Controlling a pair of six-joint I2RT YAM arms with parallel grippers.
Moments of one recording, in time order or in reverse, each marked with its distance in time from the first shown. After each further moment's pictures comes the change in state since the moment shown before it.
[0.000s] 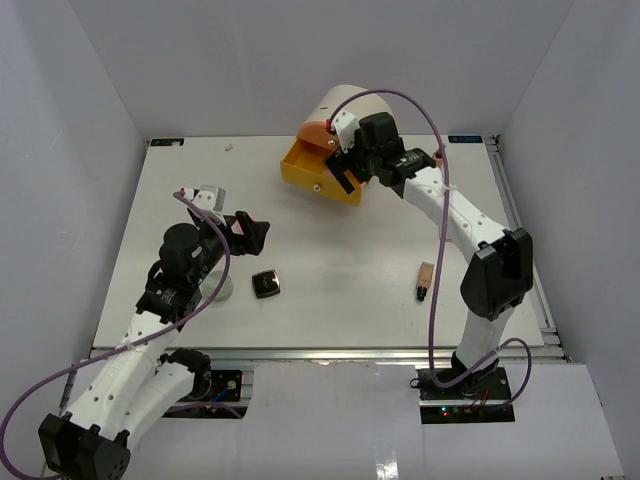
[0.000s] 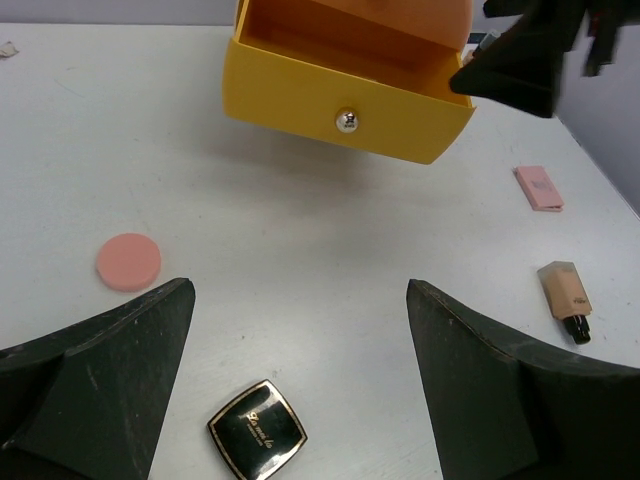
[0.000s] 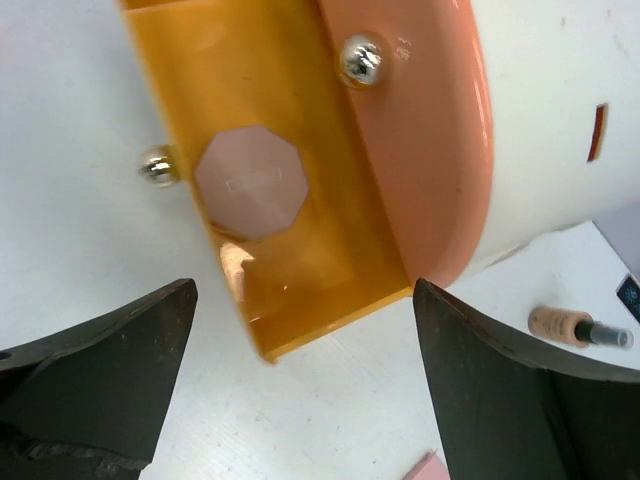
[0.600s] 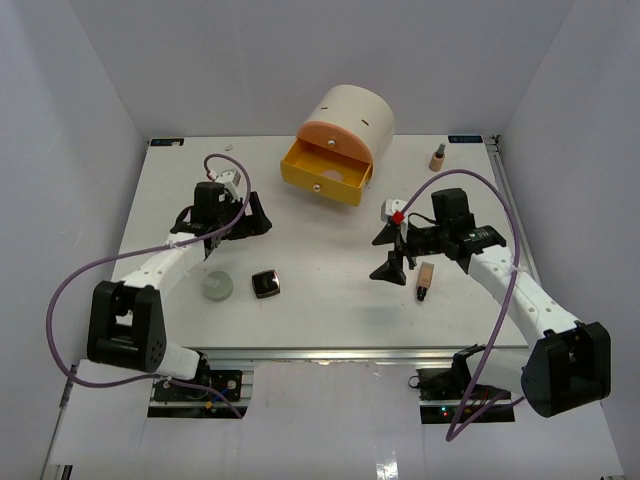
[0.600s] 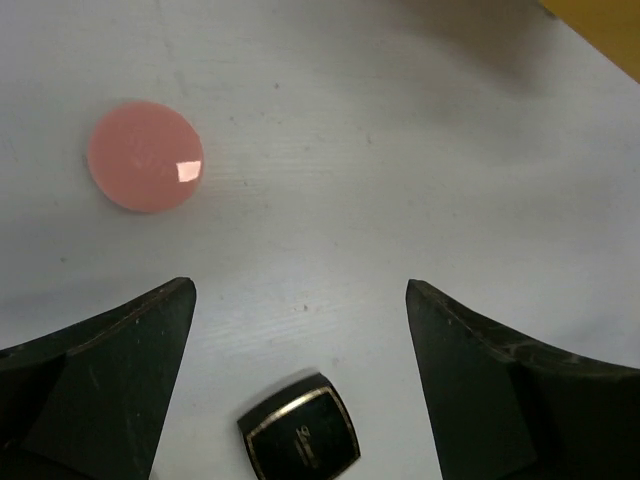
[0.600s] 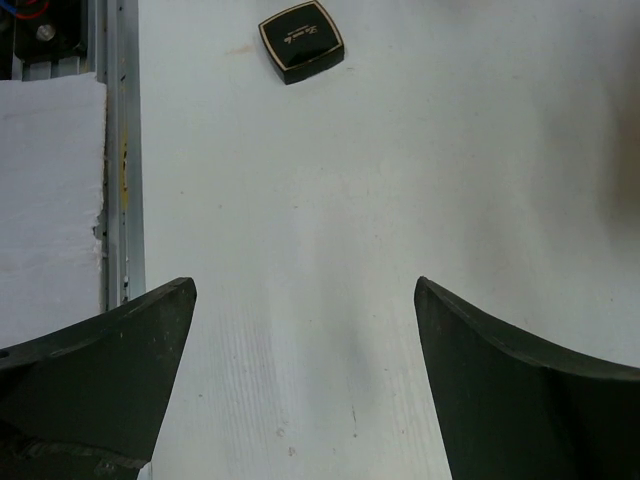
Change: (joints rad) left arm 0.180 0.680 0.231 -0.098 0.135 -0.081; right arm -0.229 -0.607 -0.820 -0.008 -0.948 -0.291
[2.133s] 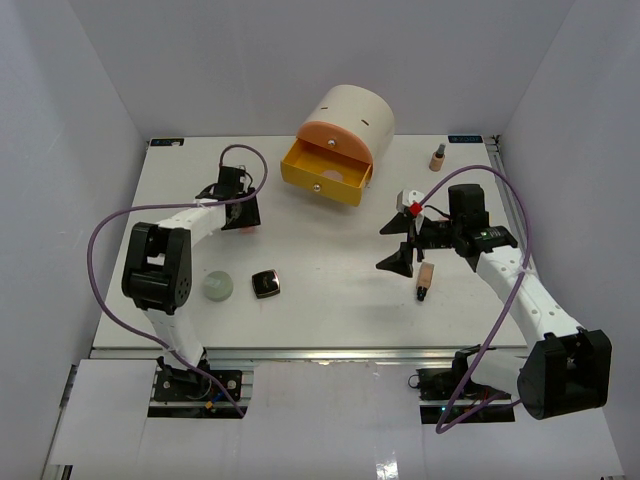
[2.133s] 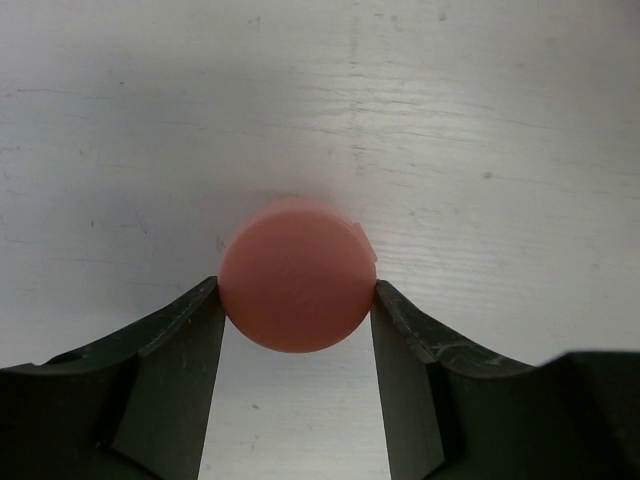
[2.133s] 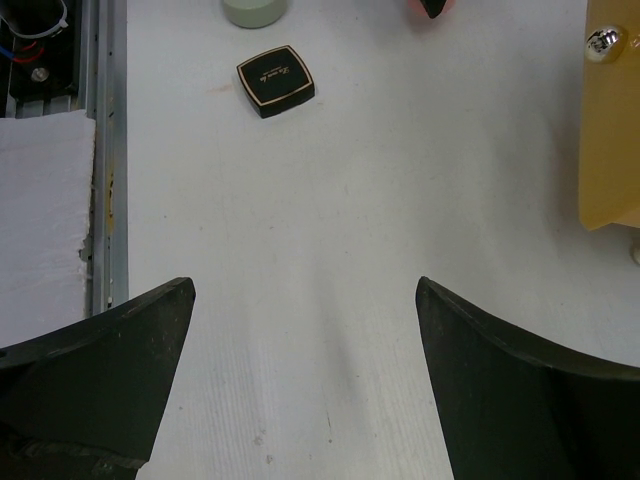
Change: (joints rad) left arm -0.015 0.405 0.298 -0.146 -0.319 0.053; right arm -0.098 -0.016 -0.001 0.060 -0.089 0.020
